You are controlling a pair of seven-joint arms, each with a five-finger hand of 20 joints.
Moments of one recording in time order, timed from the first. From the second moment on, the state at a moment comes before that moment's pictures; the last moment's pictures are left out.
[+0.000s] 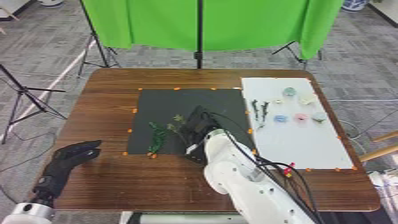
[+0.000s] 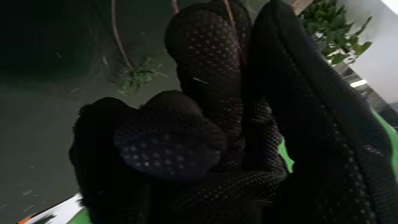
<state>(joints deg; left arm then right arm) 133.9 -64.6 -109.1 -116.3 72.8 -2.4 6.3 -78.1 -77.4 48.3 -99.6 -116.7 2.3 40.3</state>
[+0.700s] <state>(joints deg) 133.7 -64.6 -109.0 -116.2 72.9 -2.9 6.3 -78.1 -77.3 49.0 -99.5 -114.9 2.9 39.0</state>
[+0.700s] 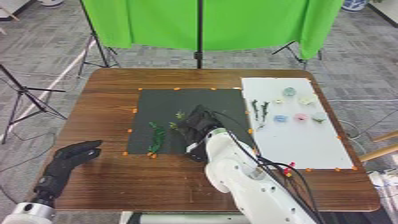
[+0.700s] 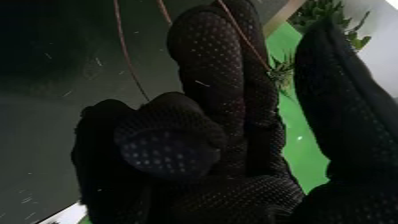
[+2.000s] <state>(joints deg) 133.6 -64.6 -109.1 -116.2 72.9 -3.6 6.1 -79.5 -75.6 46.9 -100.0 -139.4 -4.0 29.1</state>
